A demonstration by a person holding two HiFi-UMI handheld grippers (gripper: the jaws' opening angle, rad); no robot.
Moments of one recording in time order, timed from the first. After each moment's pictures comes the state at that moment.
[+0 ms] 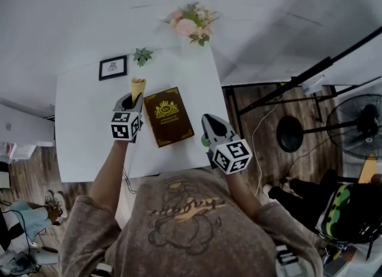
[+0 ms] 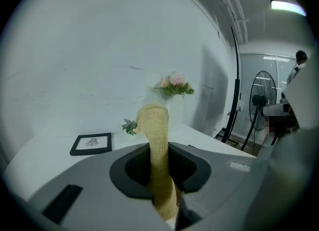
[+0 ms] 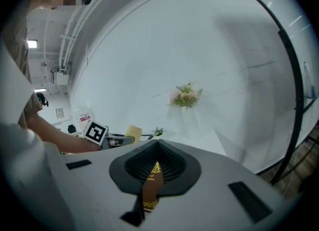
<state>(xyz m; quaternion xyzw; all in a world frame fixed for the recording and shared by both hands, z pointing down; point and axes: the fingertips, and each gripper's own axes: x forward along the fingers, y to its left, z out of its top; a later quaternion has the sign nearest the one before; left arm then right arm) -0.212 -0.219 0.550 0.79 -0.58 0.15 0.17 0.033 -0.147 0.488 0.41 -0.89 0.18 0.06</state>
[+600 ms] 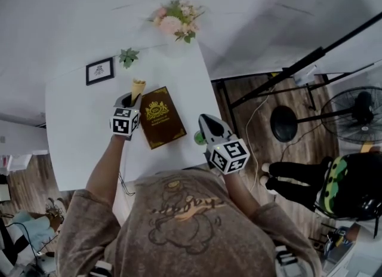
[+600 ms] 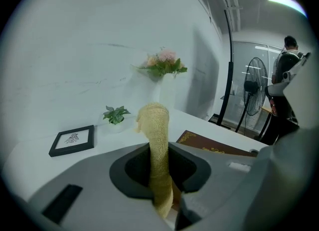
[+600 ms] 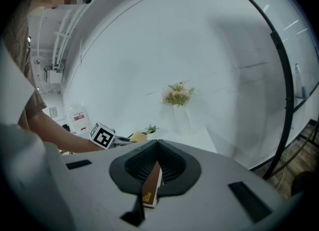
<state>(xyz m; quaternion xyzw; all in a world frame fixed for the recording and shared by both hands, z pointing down) -0.179 -0.246 0.605 0.80 -0.52 0.23 0.18 0.058 -0.149 0.498 0.44 -0.87 0.19 0.07</state>
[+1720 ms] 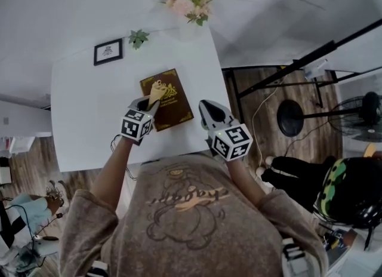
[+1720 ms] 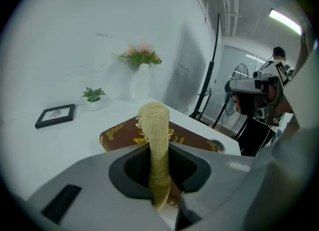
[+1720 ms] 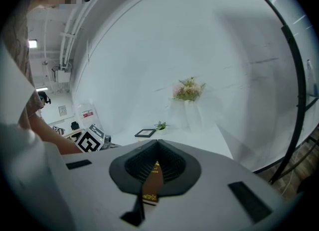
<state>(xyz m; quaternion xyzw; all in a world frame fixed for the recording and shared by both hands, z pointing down) -0.124 -0.152 0.614 0.84 -0.43 0.24 0.24 0.030 -0.137 0.501 0.39 -0.89 0.19 0.09</state>
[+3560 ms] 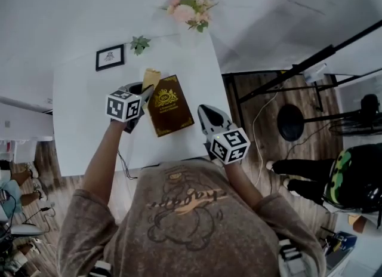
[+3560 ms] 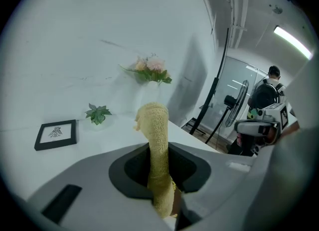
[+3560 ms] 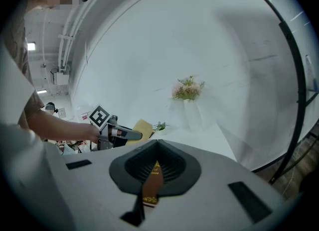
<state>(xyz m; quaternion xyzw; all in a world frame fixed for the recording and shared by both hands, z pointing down) -0.153 -0.212 0.551 0.85 -0.41 0.20 0.26 0.022 -0.139 0.505 0.40 -0.89 0.20 0.08</state>
